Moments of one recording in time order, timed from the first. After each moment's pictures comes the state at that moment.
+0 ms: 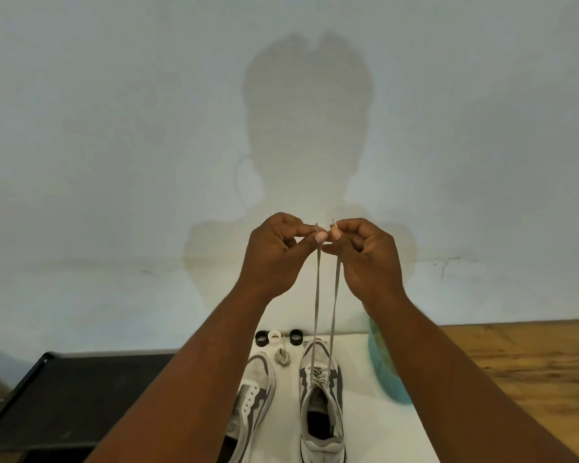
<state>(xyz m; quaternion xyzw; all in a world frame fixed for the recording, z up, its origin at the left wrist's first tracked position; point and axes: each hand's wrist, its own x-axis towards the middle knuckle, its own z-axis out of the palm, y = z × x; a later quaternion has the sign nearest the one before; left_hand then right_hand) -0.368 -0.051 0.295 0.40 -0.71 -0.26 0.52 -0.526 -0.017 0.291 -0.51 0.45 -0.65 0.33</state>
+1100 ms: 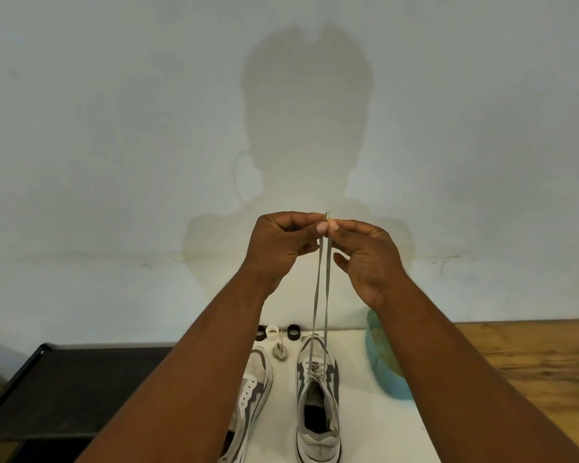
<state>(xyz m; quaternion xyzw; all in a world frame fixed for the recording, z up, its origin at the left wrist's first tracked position) -0.375 -0.047 0.307 0.32 -0.57 -0.52 0.55 -0.523 -0.013 0.306 -0.44 0.45 -0.61 0.48</state>
